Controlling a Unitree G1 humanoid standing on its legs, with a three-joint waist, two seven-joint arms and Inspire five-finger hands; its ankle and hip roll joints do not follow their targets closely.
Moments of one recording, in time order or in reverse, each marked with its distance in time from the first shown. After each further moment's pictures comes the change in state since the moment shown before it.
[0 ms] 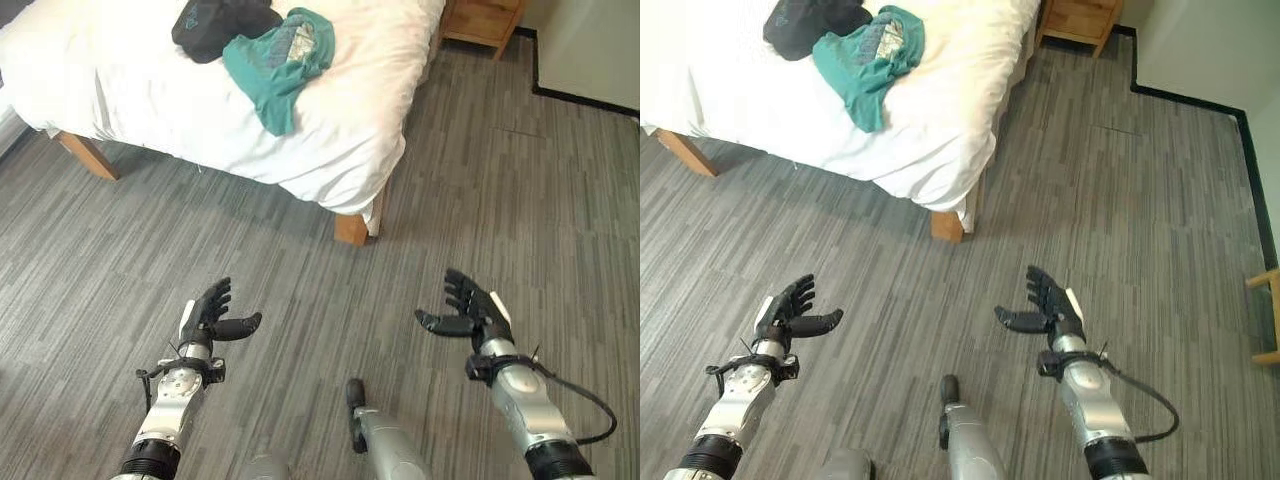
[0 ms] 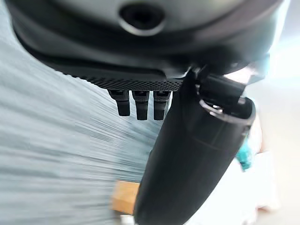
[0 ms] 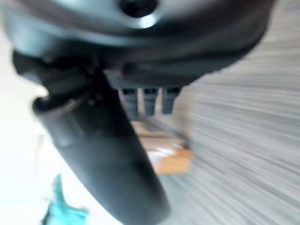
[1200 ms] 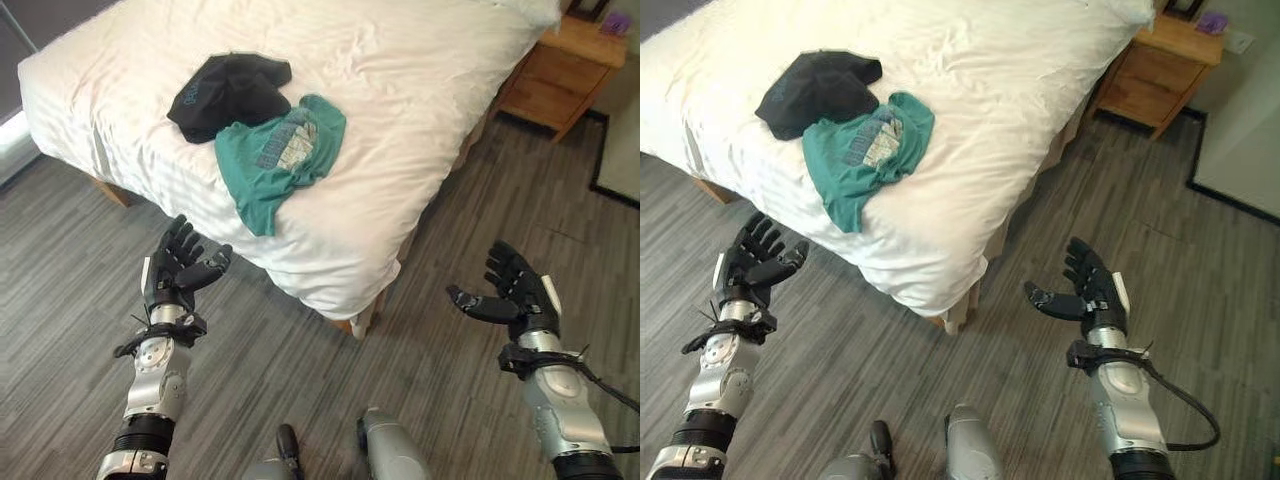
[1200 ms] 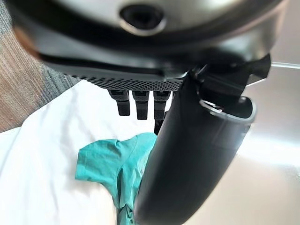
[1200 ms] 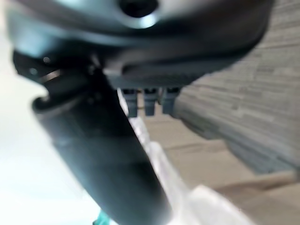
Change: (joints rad) left arm -0.150 -0.020 0.114 -0.040 -0.245 -0.134 0.028; right arm 0.149 -0.032 -0.175 -0.137 0.063 -0.055 -0.032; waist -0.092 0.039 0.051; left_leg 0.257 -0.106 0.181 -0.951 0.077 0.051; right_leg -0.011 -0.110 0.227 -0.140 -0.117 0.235
